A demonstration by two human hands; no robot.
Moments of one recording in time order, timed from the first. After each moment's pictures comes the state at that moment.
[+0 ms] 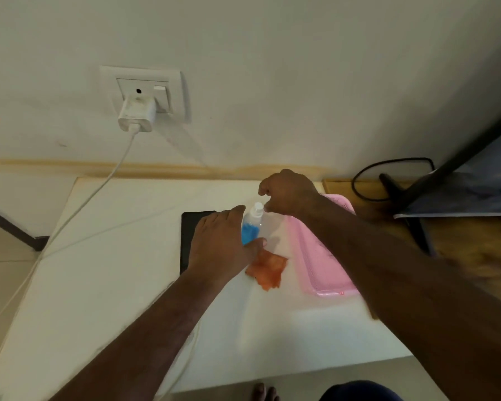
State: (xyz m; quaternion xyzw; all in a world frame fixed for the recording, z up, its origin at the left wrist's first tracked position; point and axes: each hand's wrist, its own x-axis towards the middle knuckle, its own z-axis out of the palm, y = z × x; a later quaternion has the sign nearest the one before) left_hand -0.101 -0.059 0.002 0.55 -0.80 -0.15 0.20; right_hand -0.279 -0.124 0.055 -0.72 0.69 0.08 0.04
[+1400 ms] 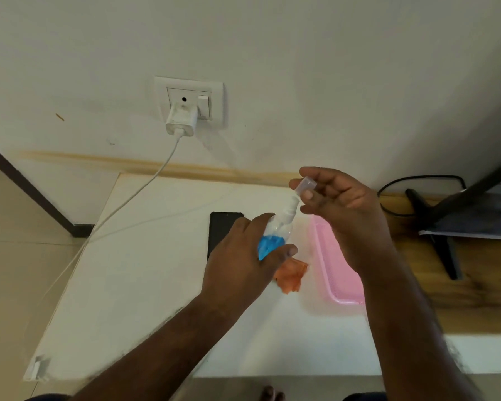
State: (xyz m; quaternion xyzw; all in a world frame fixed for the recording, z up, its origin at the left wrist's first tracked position) left_hand -0.077 -0.009 0.045 0.55 -0.73 -0.28 0.30; right_hand -0.244 -0.011 0.134 -0.53 0.54 -0.52 0.39
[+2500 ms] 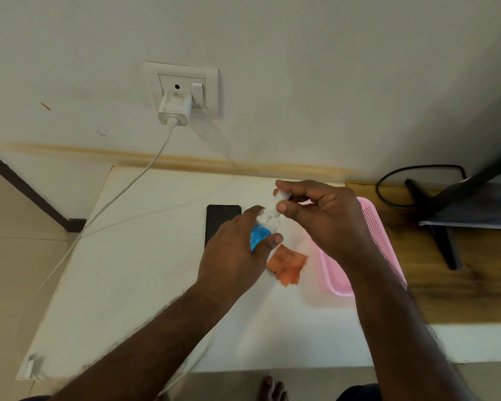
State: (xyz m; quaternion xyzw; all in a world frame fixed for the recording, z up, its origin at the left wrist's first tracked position) left_hand -0.077 -0.019 0.026 0.56 -0.71 -0.29 0.30; right_hand -0.230 -0.014 0.115 -0.61 0.59 -0.44 0.28
